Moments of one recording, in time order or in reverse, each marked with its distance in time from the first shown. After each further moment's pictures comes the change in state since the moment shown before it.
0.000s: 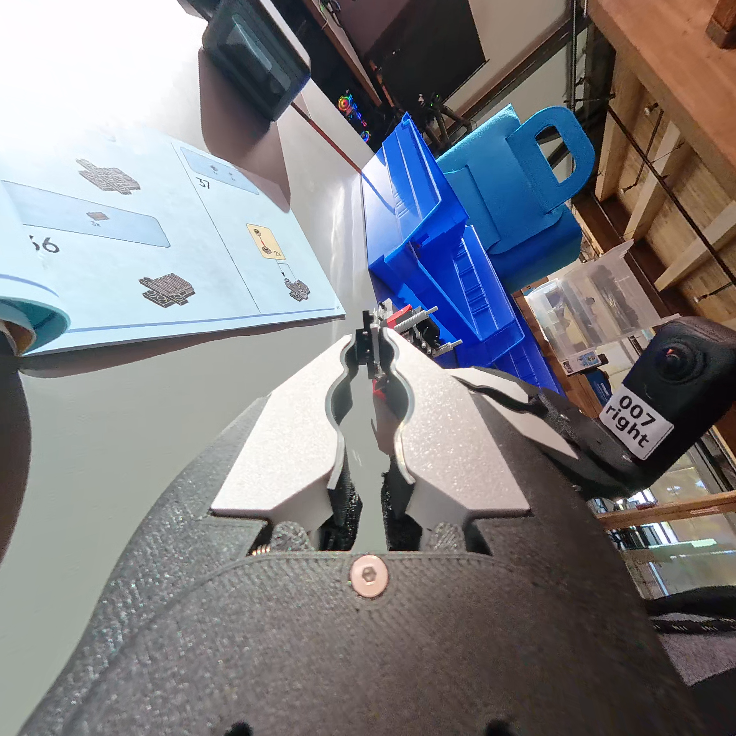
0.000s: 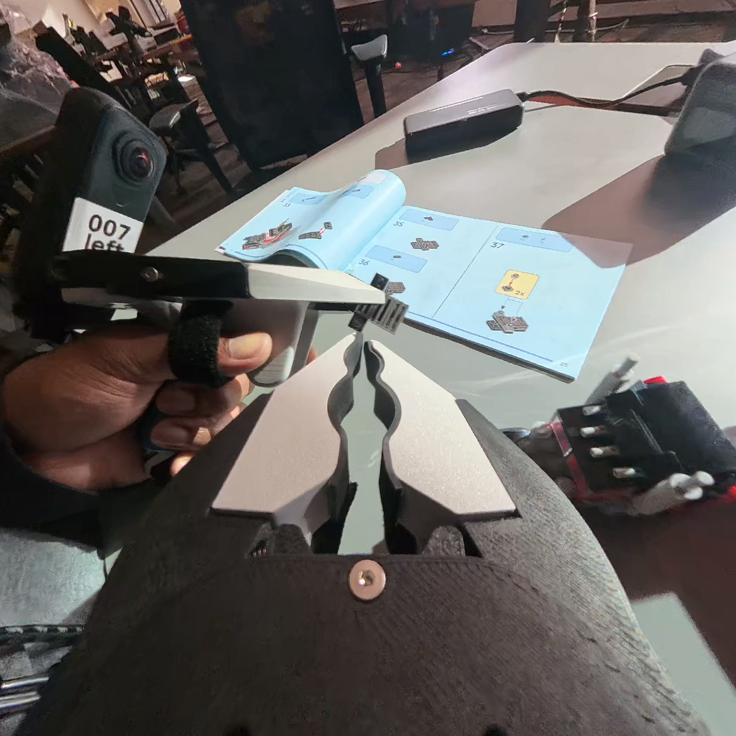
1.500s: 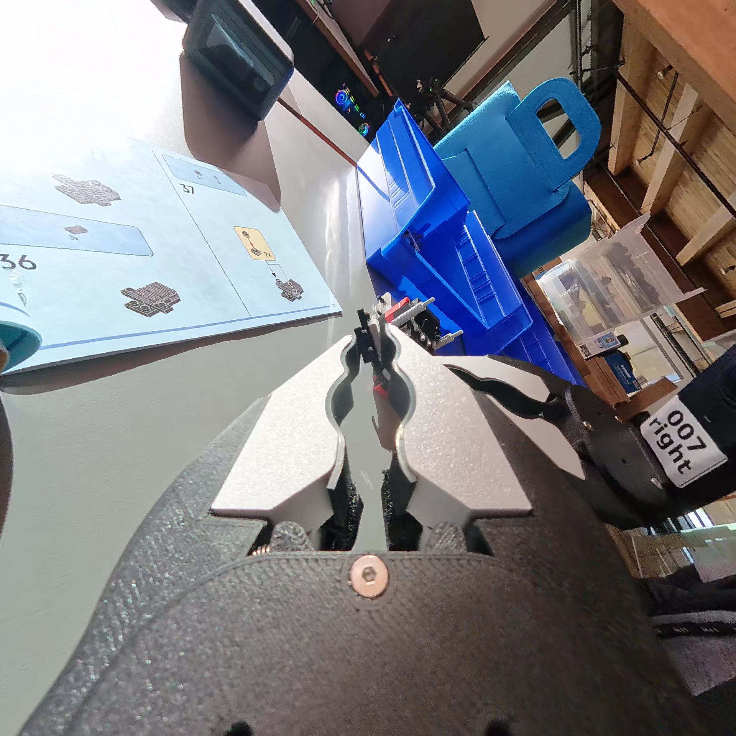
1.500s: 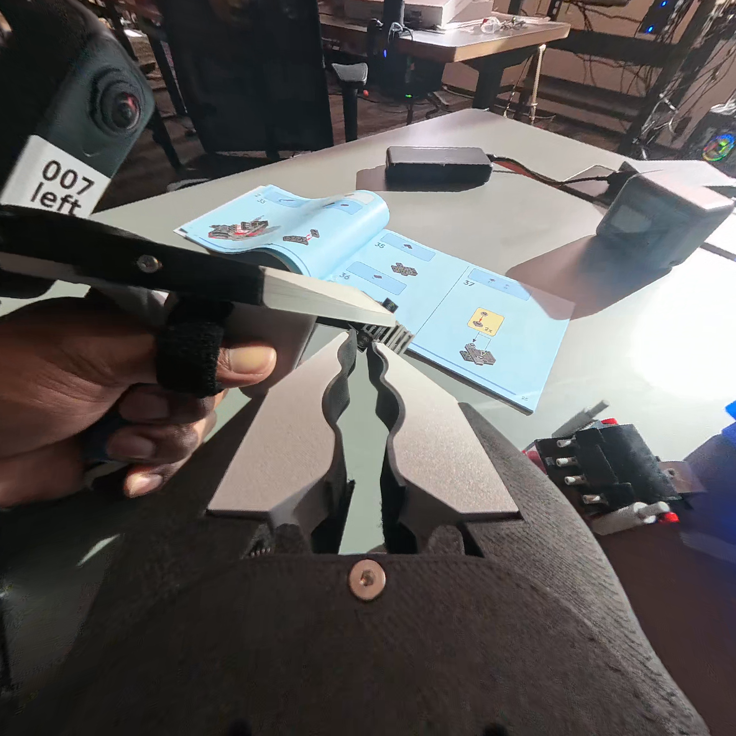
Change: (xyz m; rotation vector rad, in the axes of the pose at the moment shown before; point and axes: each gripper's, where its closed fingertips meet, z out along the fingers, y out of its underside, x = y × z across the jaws) left arm 0.005 0.004 0.003 -0.016 -0.006 0.070; right arm -0.001 -0.007 0.004 0.038 0.119 -0.217
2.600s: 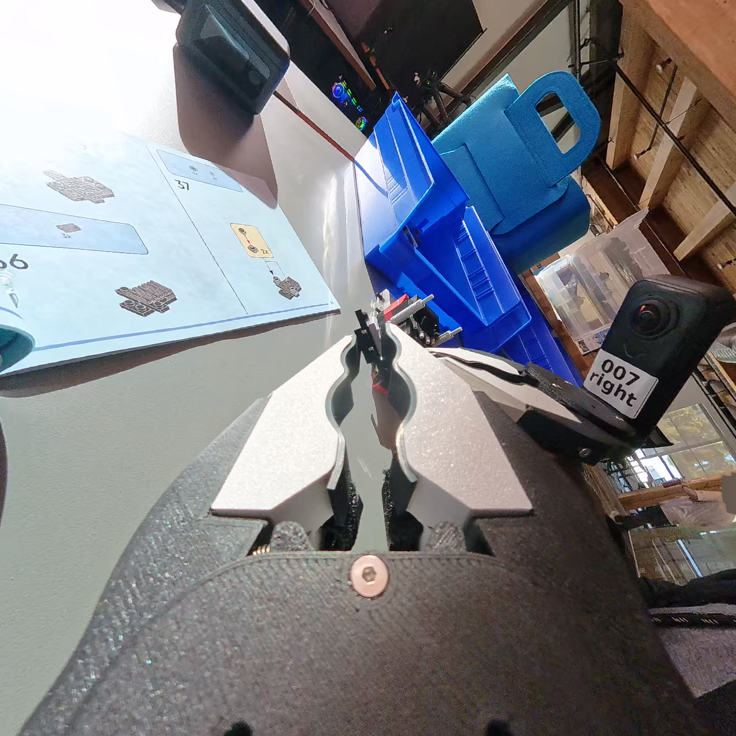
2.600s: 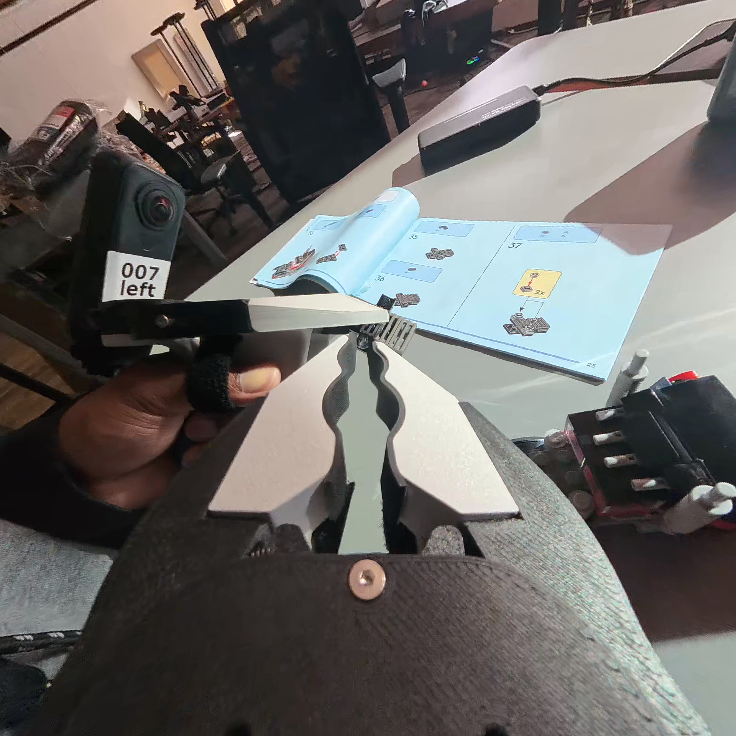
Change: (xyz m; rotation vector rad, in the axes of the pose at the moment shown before) left arm 0.001 0.001 0.001 -0.012 0.007 0.001; right arm 0.001 0.000 -0.002 0.008 -0.206 0.359
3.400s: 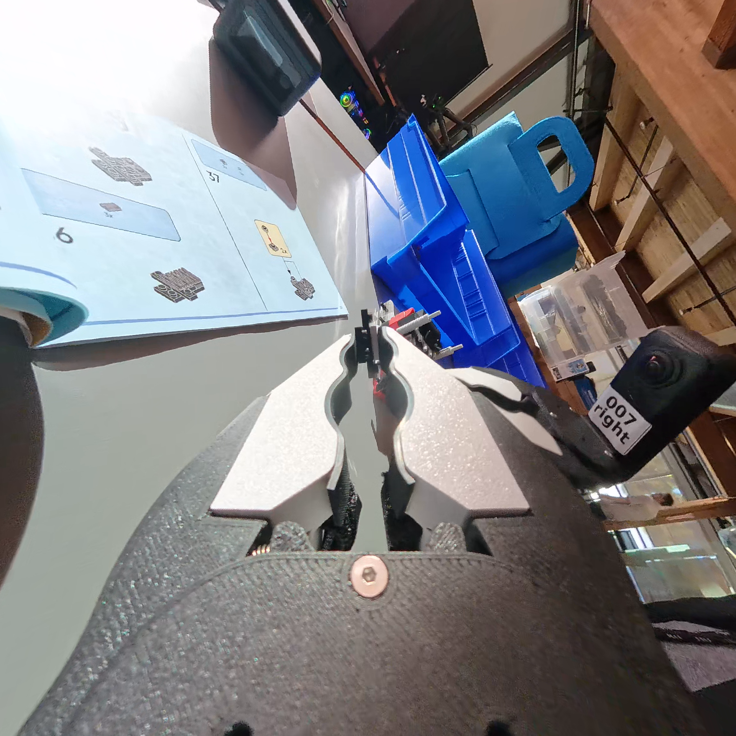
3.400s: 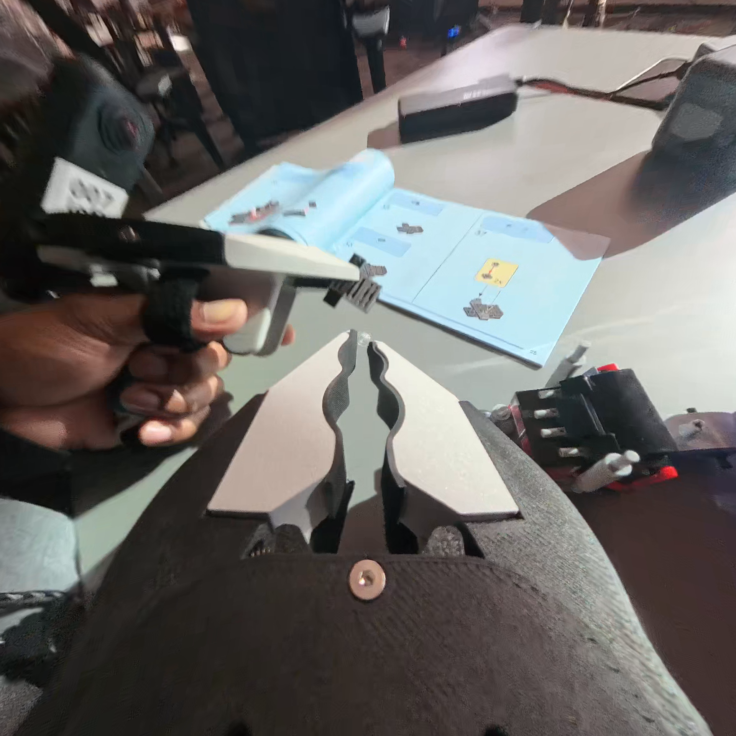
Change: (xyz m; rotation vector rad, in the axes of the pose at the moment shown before) left arm -0.011 -0.006 -0.004 0.024 0.004 -0.118; right arm 0.016 0.012 -0.011 -0.088 0.095 -0.180
